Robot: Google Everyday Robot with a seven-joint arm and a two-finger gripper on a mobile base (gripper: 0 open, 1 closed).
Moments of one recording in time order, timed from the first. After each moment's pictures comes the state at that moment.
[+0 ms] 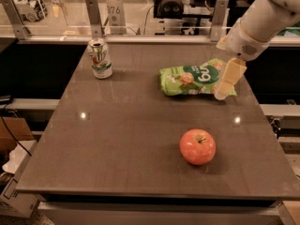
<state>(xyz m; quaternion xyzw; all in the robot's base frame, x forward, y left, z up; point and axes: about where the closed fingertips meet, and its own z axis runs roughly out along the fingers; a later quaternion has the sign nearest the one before) 0.607 -0.191 0.892 -0.62 0.76 0.02 0.20</state>
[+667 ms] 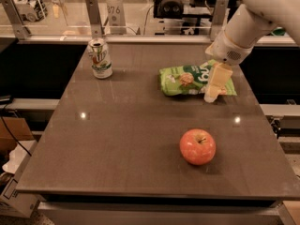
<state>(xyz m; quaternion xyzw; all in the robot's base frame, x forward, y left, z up) 0.627 -0.170 0.862 -0.64 0.75 0.03 0.18</state>
